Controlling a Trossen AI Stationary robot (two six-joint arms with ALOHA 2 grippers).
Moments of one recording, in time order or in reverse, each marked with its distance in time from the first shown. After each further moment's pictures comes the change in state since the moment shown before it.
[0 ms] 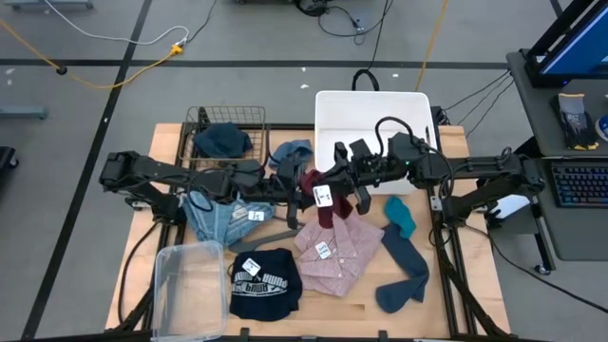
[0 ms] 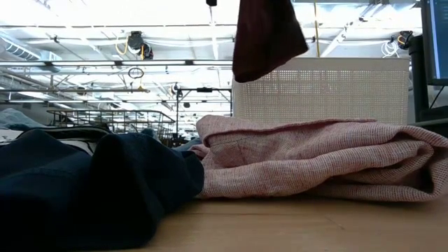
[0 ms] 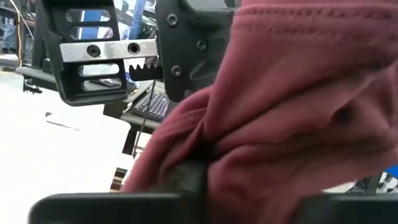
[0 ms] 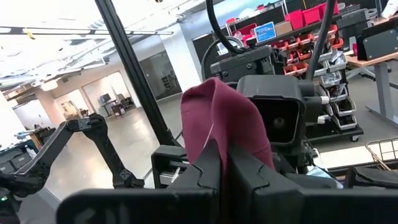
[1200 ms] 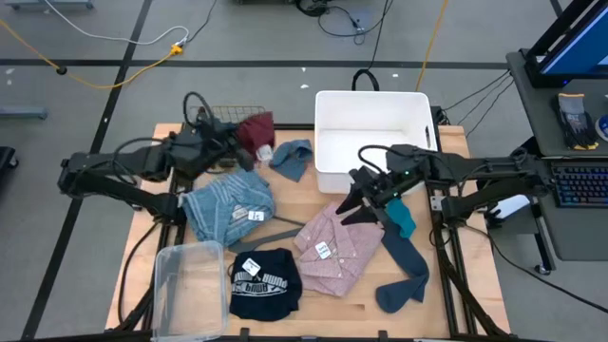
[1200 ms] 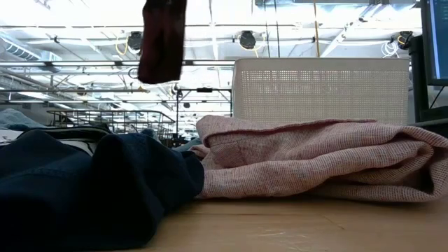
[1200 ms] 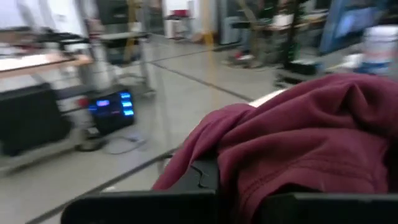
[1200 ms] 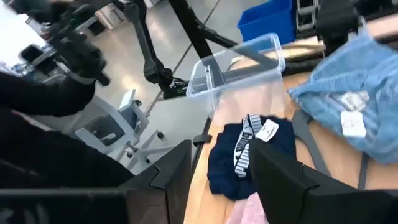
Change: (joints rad) left arm 0.091 -0.487 0.000 -0.768 -0.802 0.162; right arm 0.046 -0.116 0.000 -0.556 -0.194 -0.048
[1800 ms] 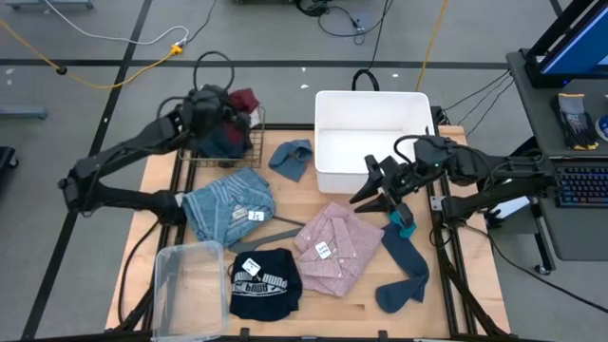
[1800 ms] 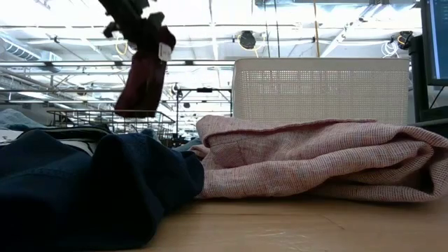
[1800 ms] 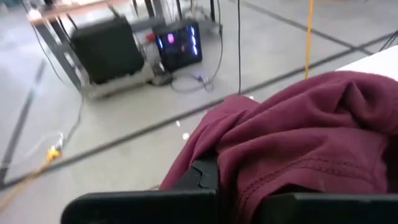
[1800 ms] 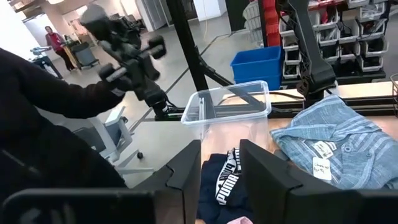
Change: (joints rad) left arm 0.547 0.088 0.000 -0.193 0.281 -0.029; right arm -0.001 -0.124 0.000 0.005 0.060 -0.118
